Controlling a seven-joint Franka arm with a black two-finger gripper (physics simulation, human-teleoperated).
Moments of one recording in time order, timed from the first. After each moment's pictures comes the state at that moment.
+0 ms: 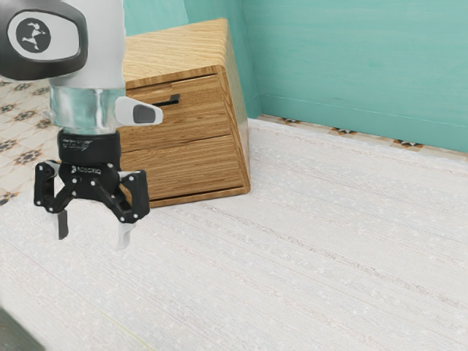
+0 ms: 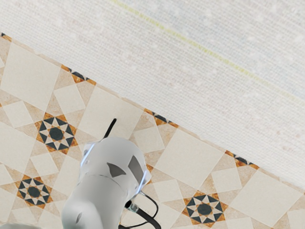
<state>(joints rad) 0.13 -0.17 -0.12 -1.54 -0.06 0.89 -0.46</state>
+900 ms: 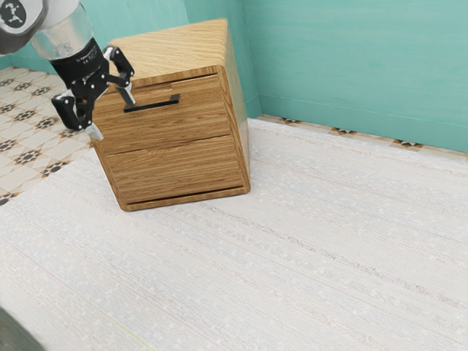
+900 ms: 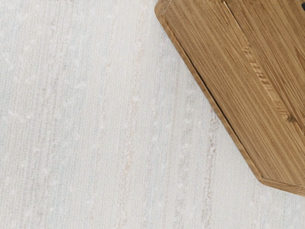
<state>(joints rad) 0.32 -0.03 -0.07 -1.35 0.02 1.56 -1.41</state>
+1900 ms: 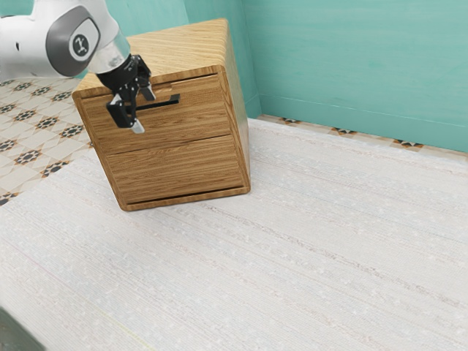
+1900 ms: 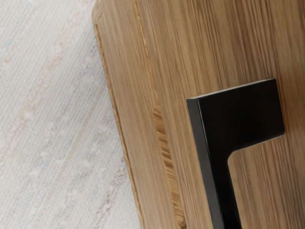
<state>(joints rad) 0.38 0.31 -0.07 -1.13 0.05 1.77 -1.70</state>
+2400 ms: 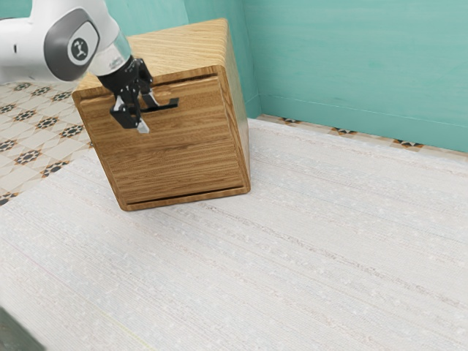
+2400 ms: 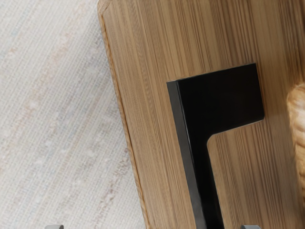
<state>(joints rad) 0.36 0.26 -0.07 -1.21 0.05 1.82 -1.72</state>
